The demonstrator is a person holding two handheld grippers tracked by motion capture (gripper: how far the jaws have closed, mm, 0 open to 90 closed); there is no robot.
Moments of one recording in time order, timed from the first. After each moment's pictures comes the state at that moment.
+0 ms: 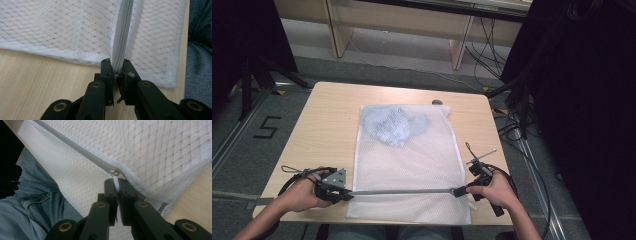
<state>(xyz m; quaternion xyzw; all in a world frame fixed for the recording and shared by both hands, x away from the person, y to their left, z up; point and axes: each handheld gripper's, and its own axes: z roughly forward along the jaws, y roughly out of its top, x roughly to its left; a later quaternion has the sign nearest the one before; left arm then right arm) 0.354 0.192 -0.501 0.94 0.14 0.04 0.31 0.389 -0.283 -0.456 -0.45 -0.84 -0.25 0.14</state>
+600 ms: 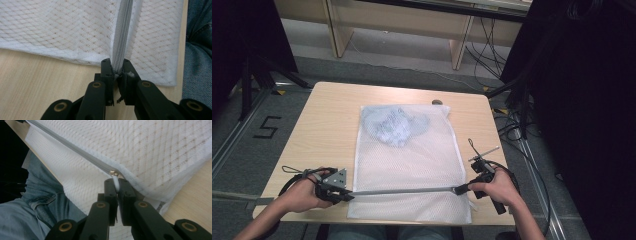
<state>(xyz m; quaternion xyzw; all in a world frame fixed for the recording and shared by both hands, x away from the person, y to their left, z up) 0.353 0.191 -0.501 0.94 0.14 0.03 0.31 0.393 -0.287 -0.449 -0.47 -0.83 -0.25 0.15</state>
